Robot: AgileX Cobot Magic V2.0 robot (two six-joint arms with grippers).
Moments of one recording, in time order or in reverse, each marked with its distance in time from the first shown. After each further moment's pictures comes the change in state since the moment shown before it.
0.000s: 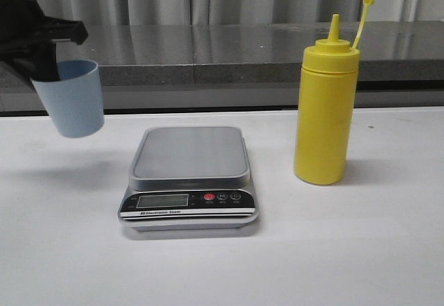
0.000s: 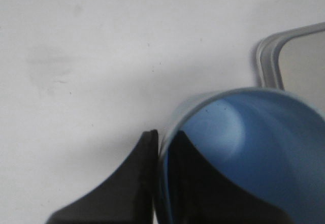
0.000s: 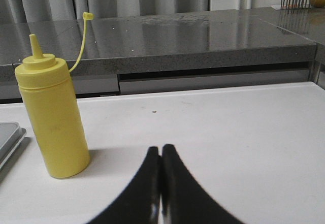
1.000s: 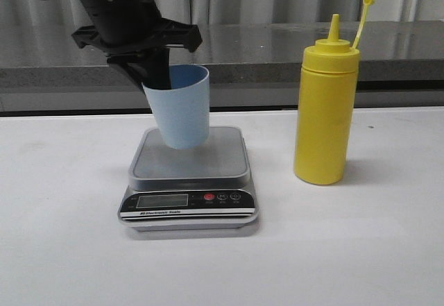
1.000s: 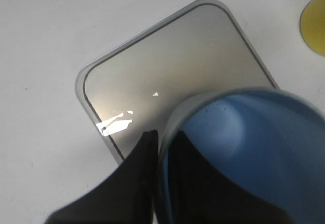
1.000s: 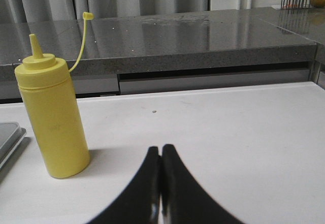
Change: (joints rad) left arm -0.298 0.105 -0.114 -0.004 0.005 0.017; right arm 0.000 0.000 0.000 0.000 0.000 0.000
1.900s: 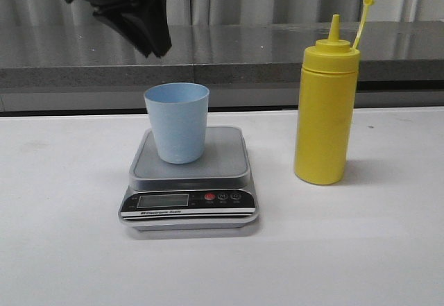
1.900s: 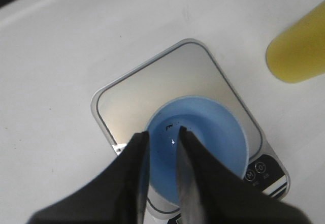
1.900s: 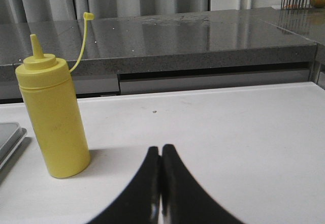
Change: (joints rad) left arm -0.002 -0.143 0.000 -0.004 -0.001 -0.010; right arm 0.000 0.000 0.000 0.000 0.000 0.000
